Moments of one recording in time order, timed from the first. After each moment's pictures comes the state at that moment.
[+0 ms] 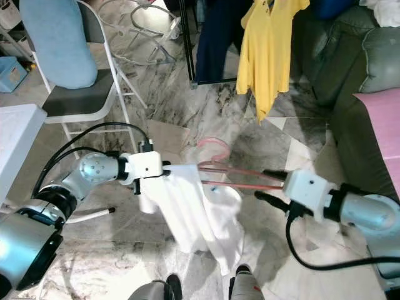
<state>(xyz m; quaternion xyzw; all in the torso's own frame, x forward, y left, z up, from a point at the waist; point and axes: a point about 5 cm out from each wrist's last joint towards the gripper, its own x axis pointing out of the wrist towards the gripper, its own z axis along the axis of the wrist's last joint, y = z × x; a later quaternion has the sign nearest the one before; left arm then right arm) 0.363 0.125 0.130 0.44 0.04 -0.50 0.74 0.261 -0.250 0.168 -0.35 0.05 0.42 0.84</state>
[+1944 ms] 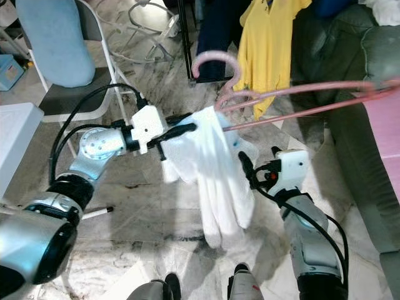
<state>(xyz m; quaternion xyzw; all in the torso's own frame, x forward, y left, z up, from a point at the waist) 0.368 0.083 0.208 0.28 -0.20 -0.50 0.79 0.304 -0.201 0.122 0.01 -0.01 0.14 0.99</state>
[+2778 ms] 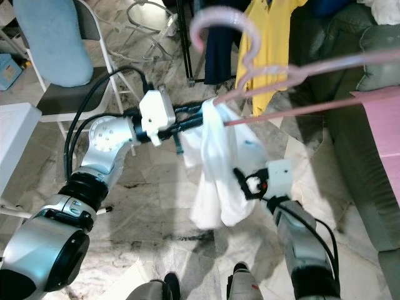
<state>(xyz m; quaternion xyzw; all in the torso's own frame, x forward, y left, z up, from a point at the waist) 0.351 0.051 0.246 0.21 -0.29 -0.56 0.75 0.315 -0.205 0.087 -0.01 0.09 0.10 0.99</state>
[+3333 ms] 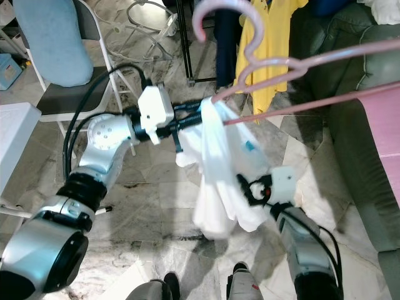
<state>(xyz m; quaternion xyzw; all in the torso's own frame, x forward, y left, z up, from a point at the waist) 0.352 0.055 0.241 0.20 -0.28 -0.56 0.76 0.303 -0.208 0.075 -0.01 0.10 0.12 0.99</state>
